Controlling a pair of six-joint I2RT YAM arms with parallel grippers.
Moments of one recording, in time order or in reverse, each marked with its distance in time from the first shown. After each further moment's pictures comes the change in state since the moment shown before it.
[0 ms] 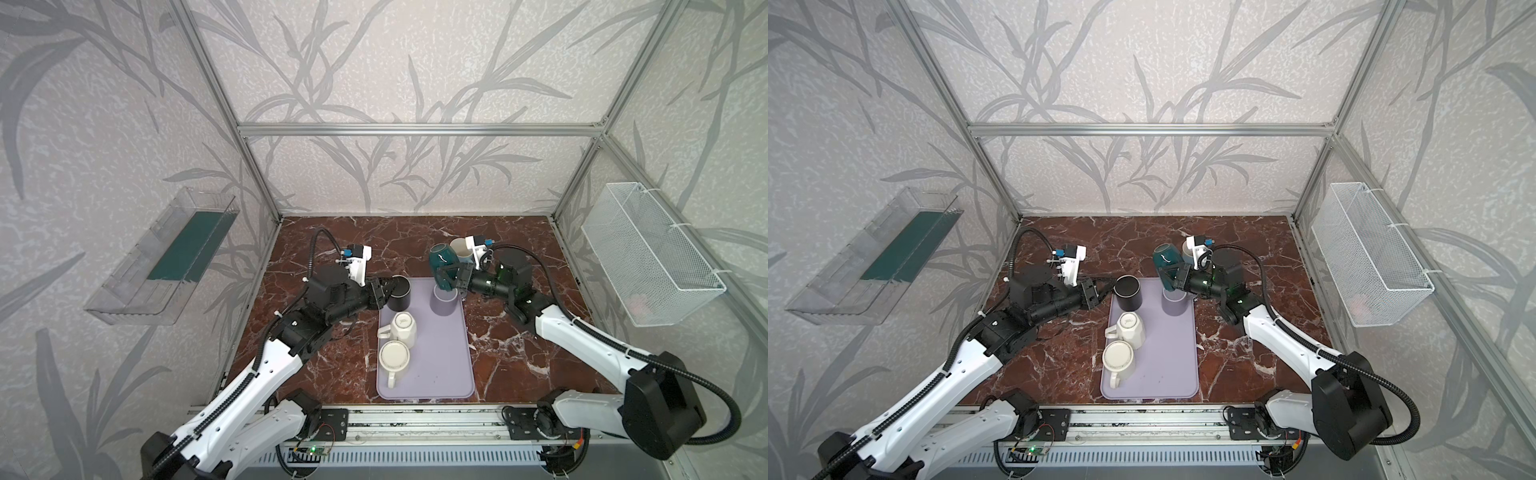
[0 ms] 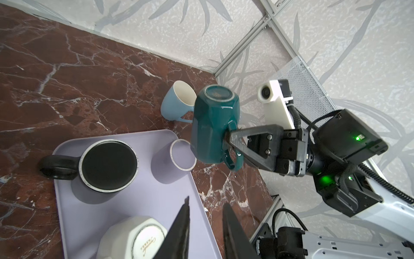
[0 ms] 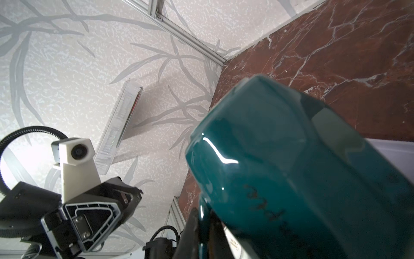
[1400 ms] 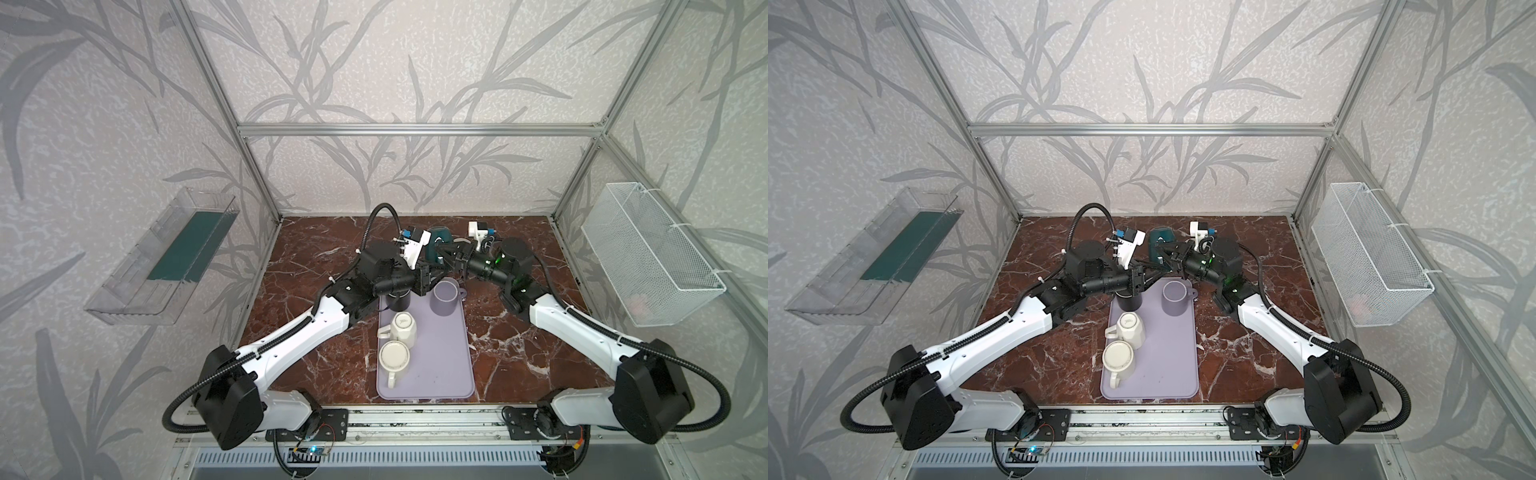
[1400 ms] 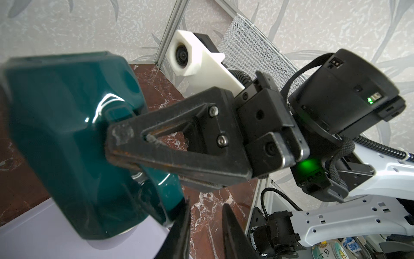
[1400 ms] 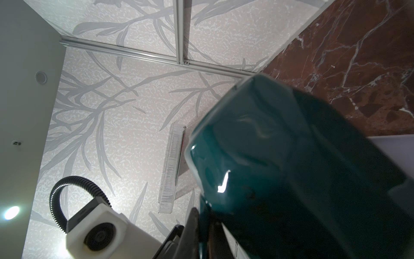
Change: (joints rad) left arm -0.146 0.405 0.223 0.280 0.140 0.172; right arm 0.000 0.077 0.089 0.212 0.025 0.456
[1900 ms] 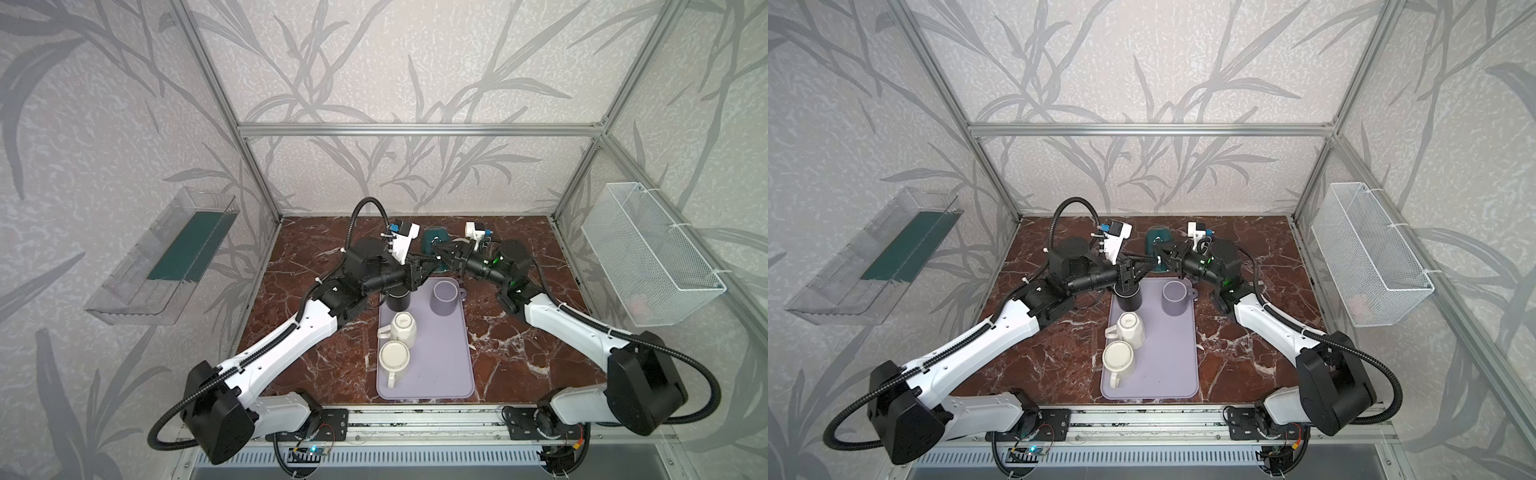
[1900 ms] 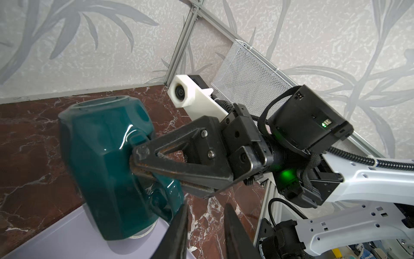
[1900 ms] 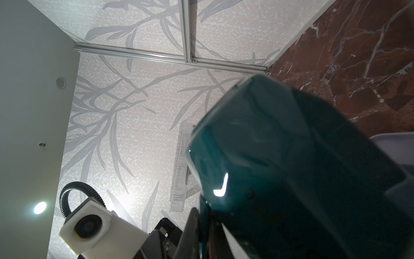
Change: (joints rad) left arm 0.038 -0.084 0.002 -0.034 -0.029 0.042; right arm 0.001 0.038 -0.021 0.112 -0.021 0.072
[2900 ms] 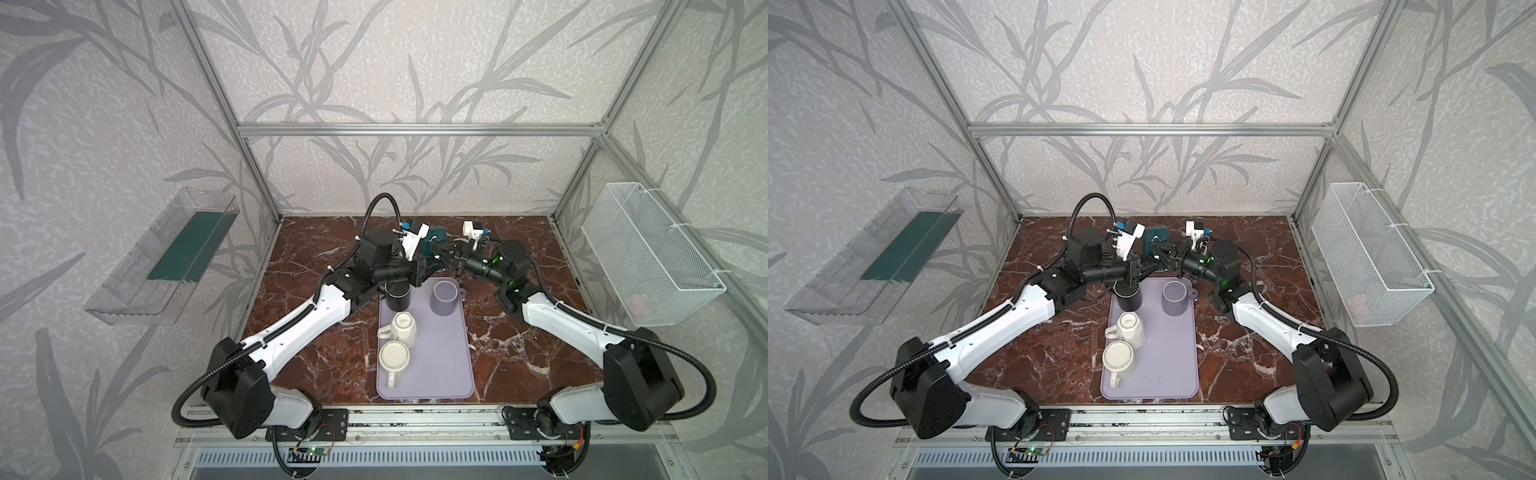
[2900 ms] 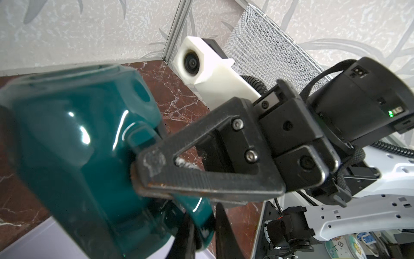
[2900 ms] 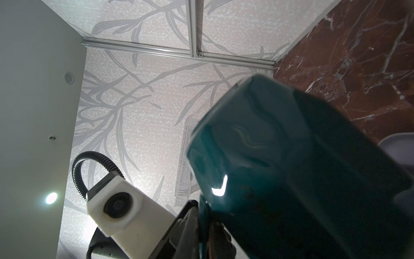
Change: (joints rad) left arm 0.026 0.146 0.085 -0.077 0.100 0.053; right arm 0.008 0.026 0.000 0.061 -0.033 0.023
